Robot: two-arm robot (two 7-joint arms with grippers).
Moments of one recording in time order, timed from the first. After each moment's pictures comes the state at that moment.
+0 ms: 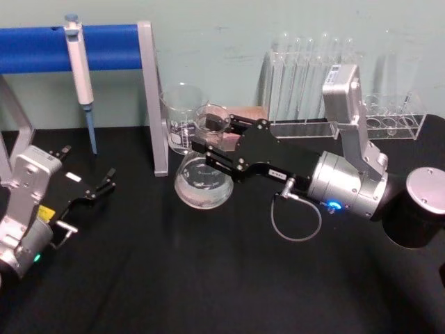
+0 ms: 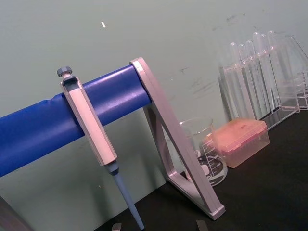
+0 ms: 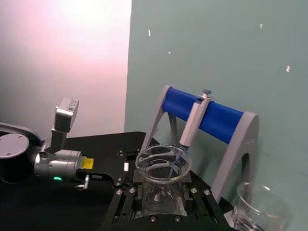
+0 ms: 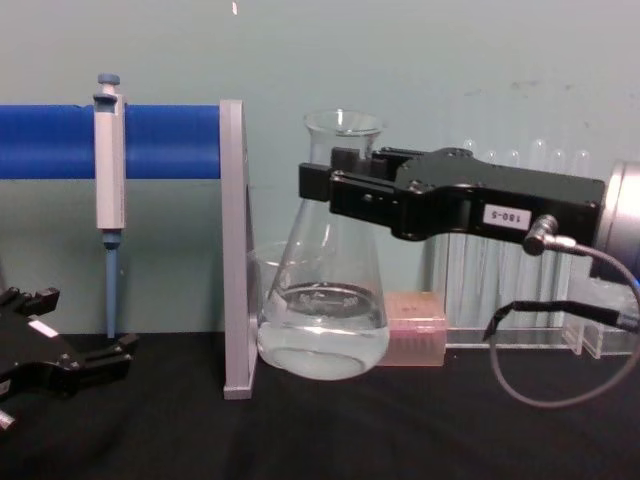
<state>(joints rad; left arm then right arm) -0.20 0.60 0.45 -1.41 -0.25 -0.12 0.03 0.40 0.41 -0.51 -1.53 0.48 -0.02 0.65</state>
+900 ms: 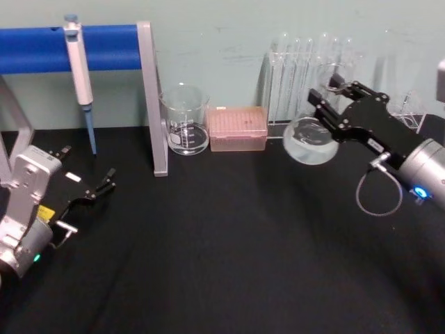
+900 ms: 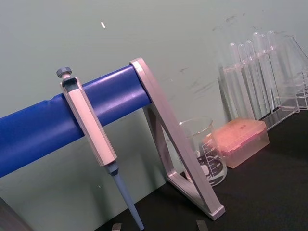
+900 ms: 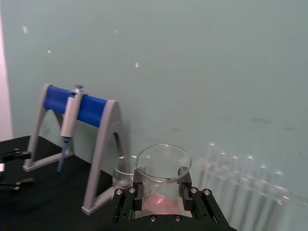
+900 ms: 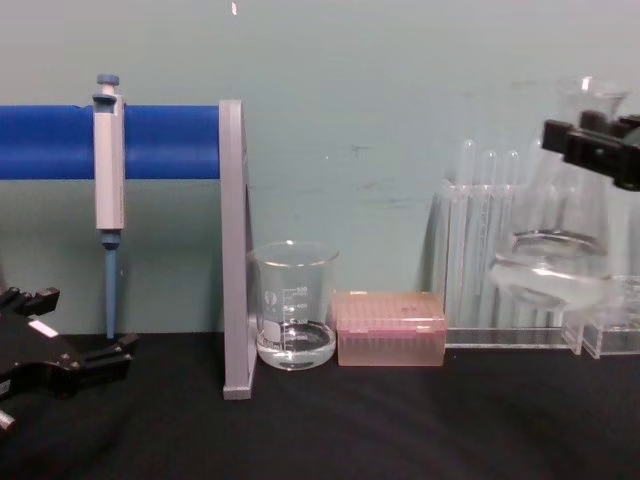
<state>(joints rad) -0.20 0.60 0.45 -1.41 -0.25 -0.12 0.03 0.22 0.51 -0.26 -1.64 0.46 -0.02 0.35</state>
